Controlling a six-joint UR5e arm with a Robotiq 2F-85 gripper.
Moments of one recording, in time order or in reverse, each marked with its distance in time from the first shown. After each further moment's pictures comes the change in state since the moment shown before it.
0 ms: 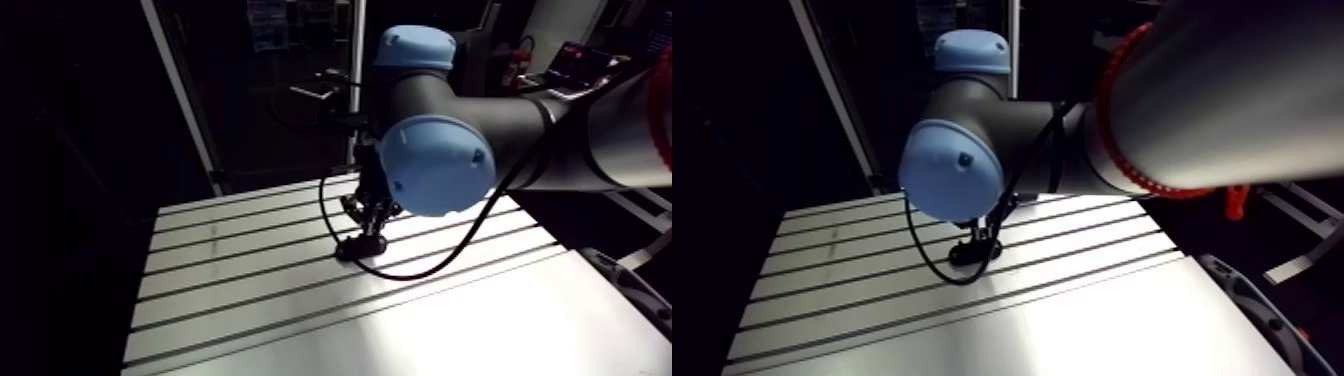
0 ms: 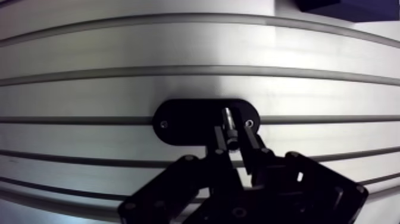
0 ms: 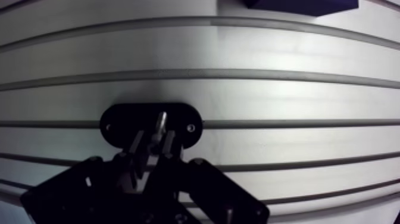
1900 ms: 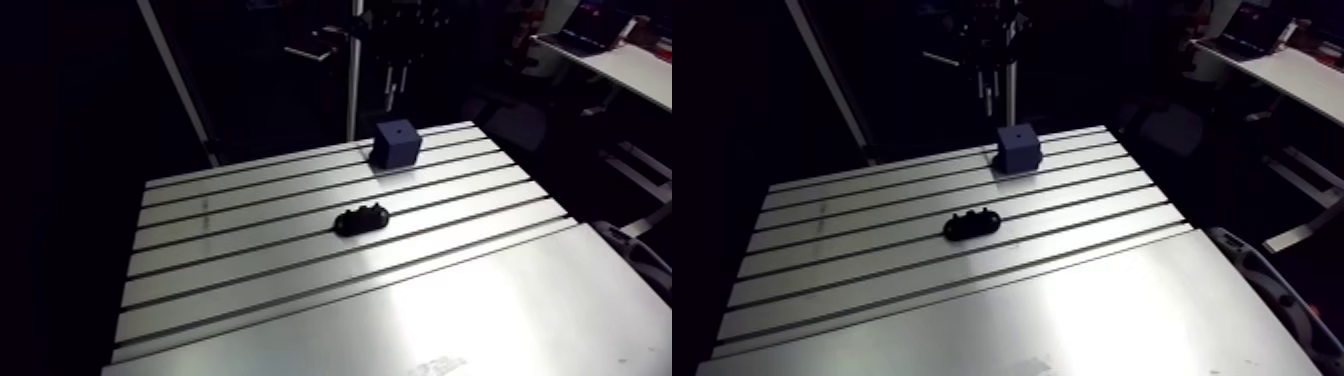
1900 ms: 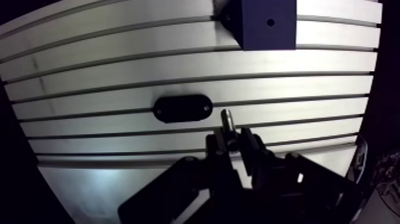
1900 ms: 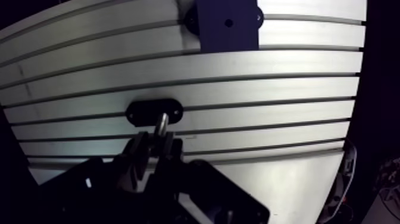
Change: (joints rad) arm -0.007 0.120 -0.697 0.810 -0.048 0.082
